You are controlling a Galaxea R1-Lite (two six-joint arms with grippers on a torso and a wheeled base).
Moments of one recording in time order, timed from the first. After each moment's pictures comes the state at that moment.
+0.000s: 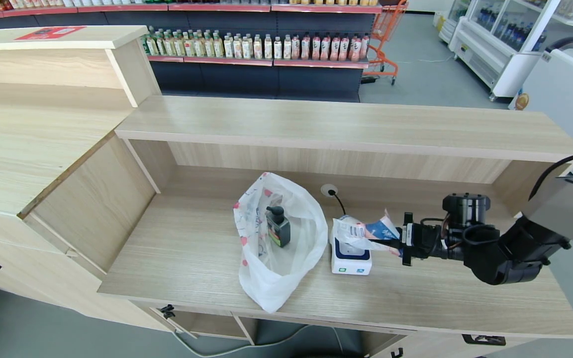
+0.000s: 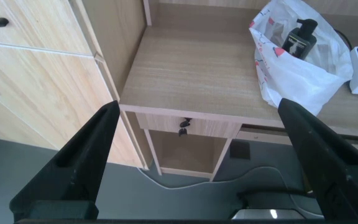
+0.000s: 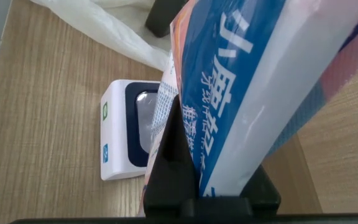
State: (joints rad) left arm 0.00 0.00 0.00 0.00 0.02 0.01; right arm 0.09 2.26 -0.91 -0.96 0.95 -1.21
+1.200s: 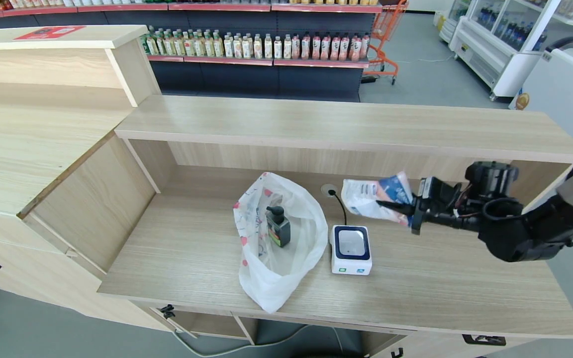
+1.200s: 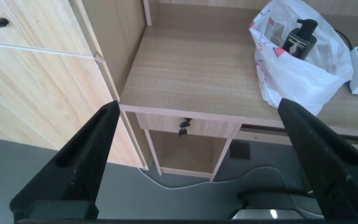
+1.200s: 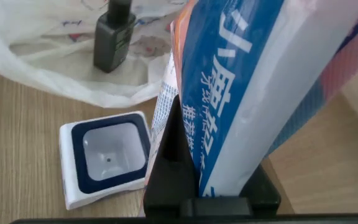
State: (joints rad) left arm 0.00 0.00 0.00 0.00 0.02 0.01; right arm 0.06 2.12 -0.99 -0.98 0.93 -0.88
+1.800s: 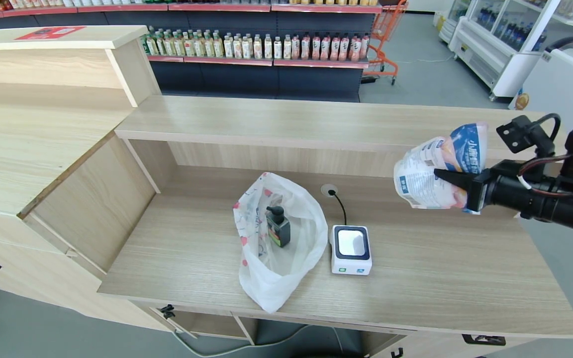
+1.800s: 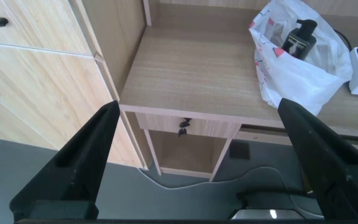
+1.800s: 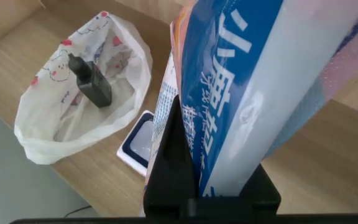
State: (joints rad) left arm 0.00 0.00 0.00 0.00 0.02 0.00; right arm 0.02 1.64 -0.78 -0.73 0.50 -0.20
